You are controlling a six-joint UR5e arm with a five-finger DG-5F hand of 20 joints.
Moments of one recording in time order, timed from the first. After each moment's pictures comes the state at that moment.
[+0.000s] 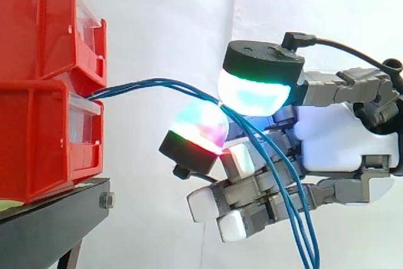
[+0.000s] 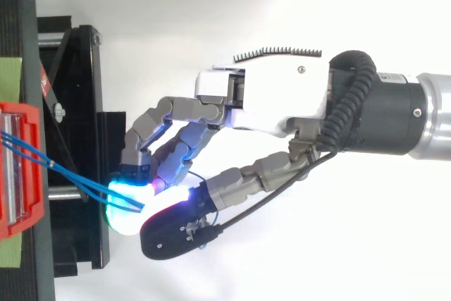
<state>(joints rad) 0.14 -2.28 -1.22 -2.77 -1.36 0.01</state>
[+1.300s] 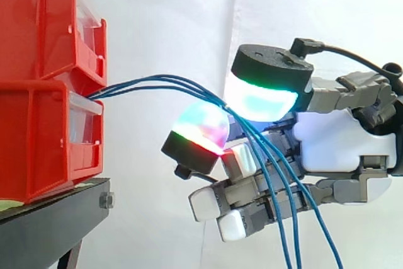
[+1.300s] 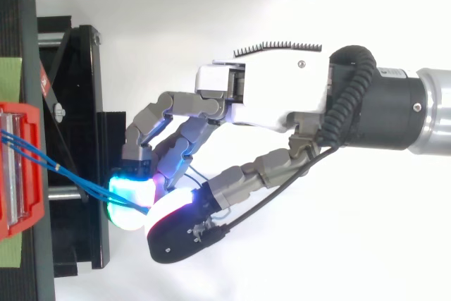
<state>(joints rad) 0.13 -2.28 -1.22 -2.77 -1.37 0.01</state>
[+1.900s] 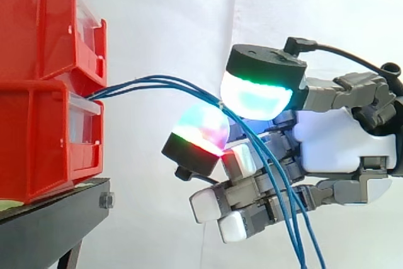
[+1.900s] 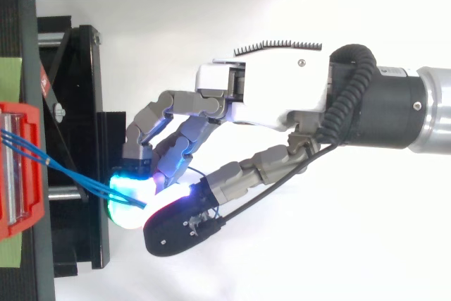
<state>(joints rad) 0.13 -2.28 -1.22 -2.77 -1.37 0.01</state>
